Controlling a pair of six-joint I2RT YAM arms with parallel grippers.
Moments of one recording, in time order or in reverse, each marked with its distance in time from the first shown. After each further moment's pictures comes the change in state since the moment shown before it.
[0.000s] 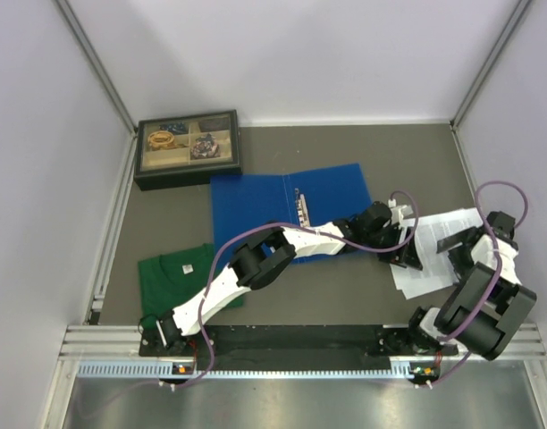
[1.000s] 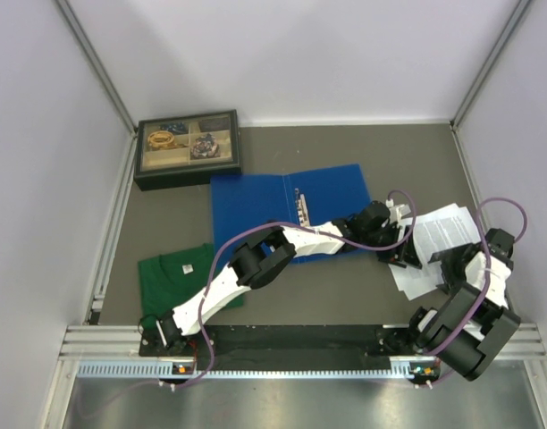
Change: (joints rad) left arm 0.005 0.001 -0.011 0.021 0.021 -0.060; right arm -0.061 -0.159 -0.128 -0.044 -0.187 0.043
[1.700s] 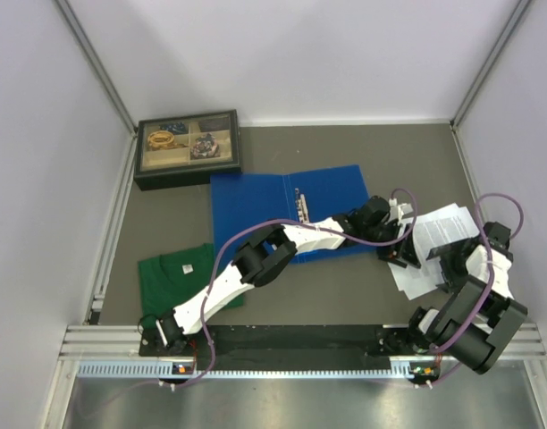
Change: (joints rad) left arm 0.022 0.066 0.105 -0.050 0.126 0.009; right arm 0.050 0.064 0.040 -0.013 0.036 0.045
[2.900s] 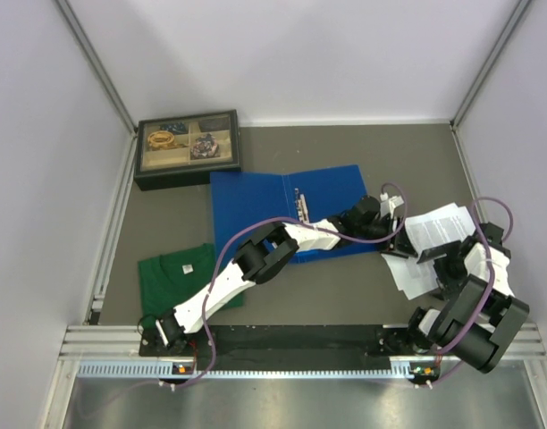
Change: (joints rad) left arm 0.035 0.048 -0.034 0.235 -0.031 -0.105; right arm 0.043 0.004 0.010 -0.126 -0.006 0.014
